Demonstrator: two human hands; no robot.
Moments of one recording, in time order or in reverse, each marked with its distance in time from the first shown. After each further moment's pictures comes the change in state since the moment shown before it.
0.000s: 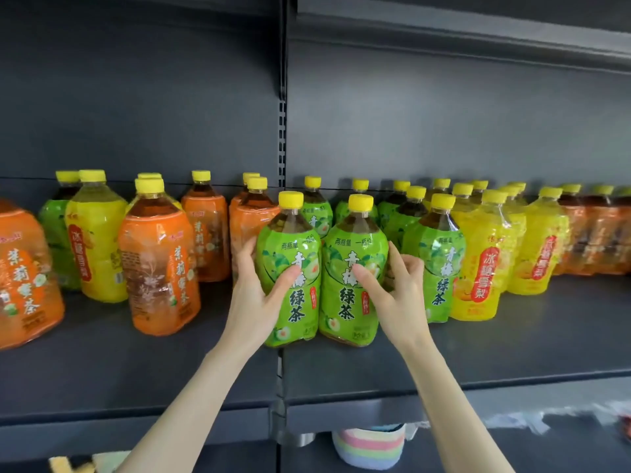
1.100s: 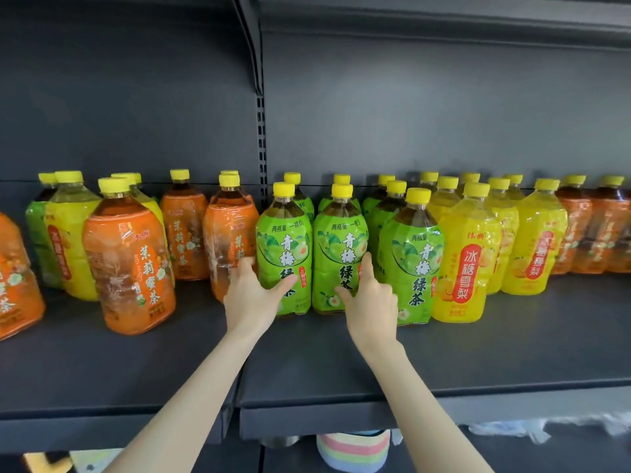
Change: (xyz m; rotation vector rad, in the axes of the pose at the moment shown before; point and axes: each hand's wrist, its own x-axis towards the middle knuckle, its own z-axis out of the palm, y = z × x) left_hand 0.017 -0.012 0.057 0.443 0.153 -0.262; right_hand 0.016 0.020 0.000 -0.573 -0.128 0.107
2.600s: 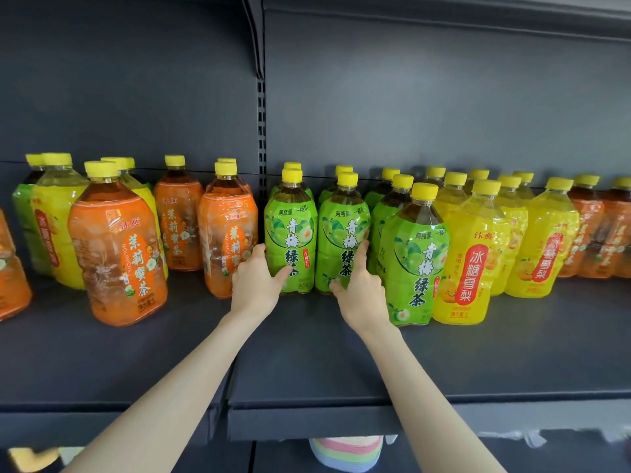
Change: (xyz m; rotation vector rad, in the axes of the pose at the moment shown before) left_hand 0.030 -0.013 0.026 0.116 -0.033 0.128; right_hand 0.021 0.003 0.010 0.143 -0.141 -0.004
